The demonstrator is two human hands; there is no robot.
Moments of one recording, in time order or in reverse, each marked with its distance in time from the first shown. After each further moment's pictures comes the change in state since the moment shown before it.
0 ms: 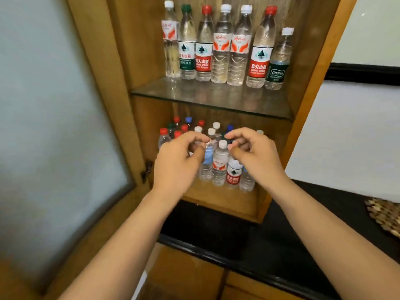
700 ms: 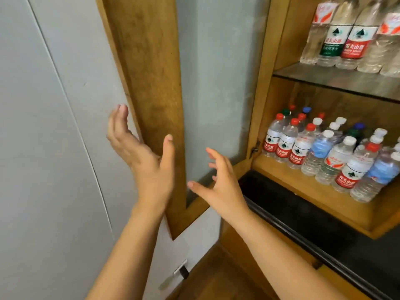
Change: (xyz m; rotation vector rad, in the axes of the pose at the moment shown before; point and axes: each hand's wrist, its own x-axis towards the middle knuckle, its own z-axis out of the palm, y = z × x) left_hand -0.158 -0.063 -0.255 0.277 0.844 -0.048; right_hand -0.150 -0.149 0.252 0.390 -0.529 -0.101
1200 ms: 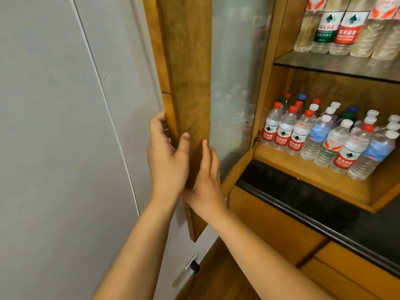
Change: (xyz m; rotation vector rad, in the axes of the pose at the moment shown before) left_hand 0.017 -0.017 -0.017 -0.232 -0.311 -0.210; right_hand 0.003 -0.022 0.089 -0.199 0.165 0.057
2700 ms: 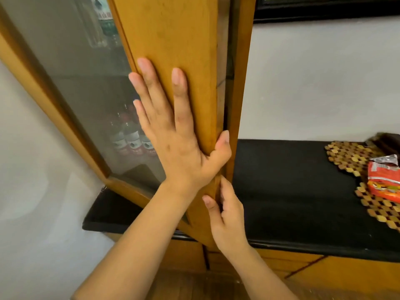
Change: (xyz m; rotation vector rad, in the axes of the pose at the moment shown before) left_hand -0.109 0.118 0.420 -0.067 -0.206 0.703; right_hand -0.075 0.240 -0.329 0.116 0.586 0.228
